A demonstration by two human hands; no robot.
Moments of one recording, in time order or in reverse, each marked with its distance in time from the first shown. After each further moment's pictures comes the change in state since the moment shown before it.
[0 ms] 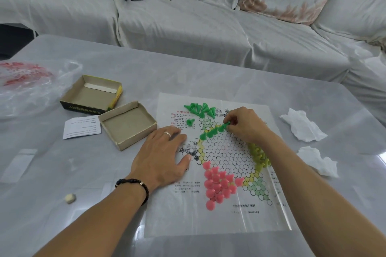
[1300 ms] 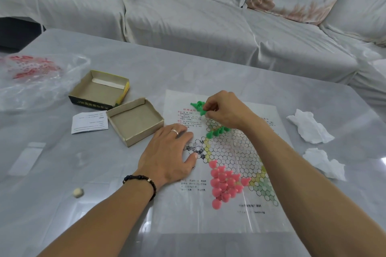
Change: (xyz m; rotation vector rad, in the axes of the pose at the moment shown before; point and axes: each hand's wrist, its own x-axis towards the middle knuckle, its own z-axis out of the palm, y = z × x) left_hand -0.001 0.002 0.000 -0.015 0.041 0.030; right_hand 0.020 -0.069 -0.004 0.033 -0.036 -0.202
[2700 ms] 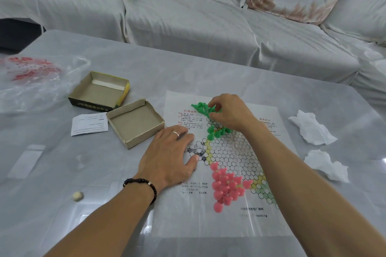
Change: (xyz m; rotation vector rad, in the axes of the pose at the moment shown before) left_hand 0.000 0.002 -0.003 -0.005 0.005 -0.002; right_hand 0.009 0.017 0.010 -0.128 0.076 0.073
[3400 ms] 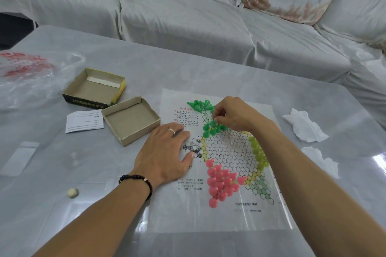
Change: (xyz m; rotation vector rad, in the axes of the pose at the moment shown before) left_hand 0.000 0.001 -0.002 -0.004 -0.016 -0.003; right_hand -0.017 0.011 -0.017 -0.014 -0.185 -0.029
